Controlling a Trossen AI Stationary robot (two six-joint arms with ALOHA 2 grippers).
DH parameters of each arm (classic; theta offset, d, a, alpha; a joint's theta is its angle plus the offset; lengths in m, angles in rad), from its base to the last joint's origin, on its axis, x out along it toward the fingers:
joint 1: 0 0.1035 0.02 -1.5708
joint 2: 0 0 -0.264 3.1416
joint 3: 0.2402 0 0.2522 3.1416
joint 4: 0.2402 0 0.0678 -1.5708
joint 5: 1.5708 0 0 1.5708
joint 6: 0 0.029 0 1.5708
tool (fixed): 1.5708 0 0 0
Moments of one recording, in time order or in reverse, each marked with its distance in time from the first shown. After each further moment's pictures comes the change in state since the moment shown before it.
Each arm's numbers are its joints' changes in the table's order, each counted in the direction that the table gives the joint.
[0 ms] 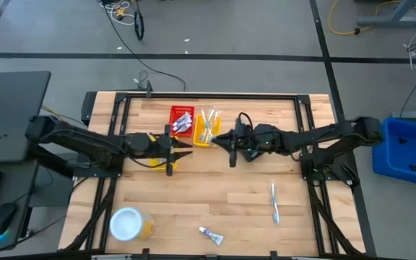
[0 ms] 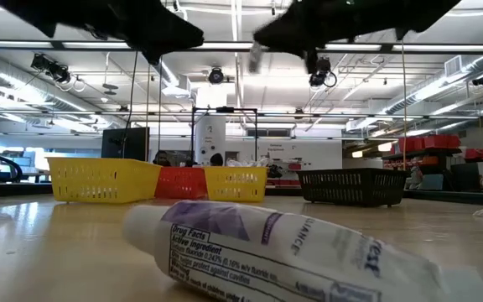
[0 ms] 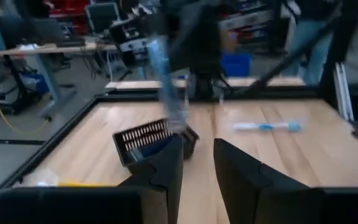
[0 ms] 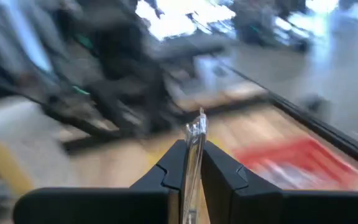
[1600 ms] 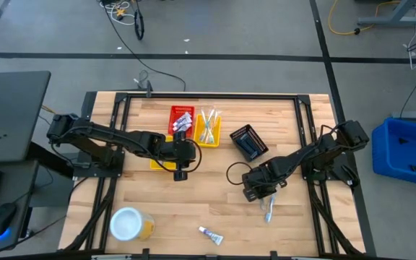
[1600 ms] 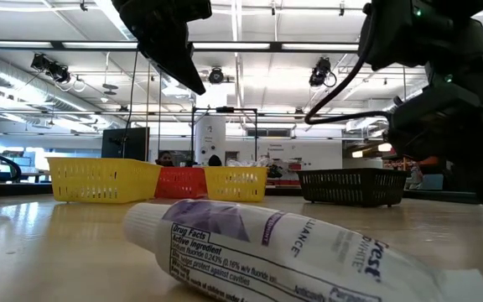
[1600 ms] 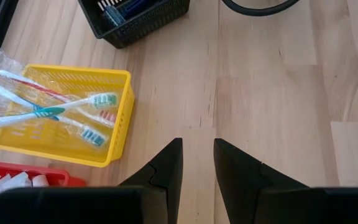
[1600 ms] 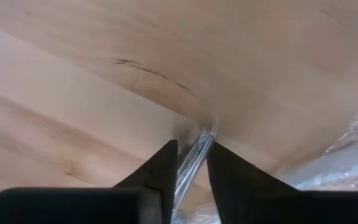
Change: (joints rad) left arm -0.017 0.349 0.546 0.941 -0.003 -0.099; right arm 0.302 0.237 0.003 1.059 -0.444 1.265
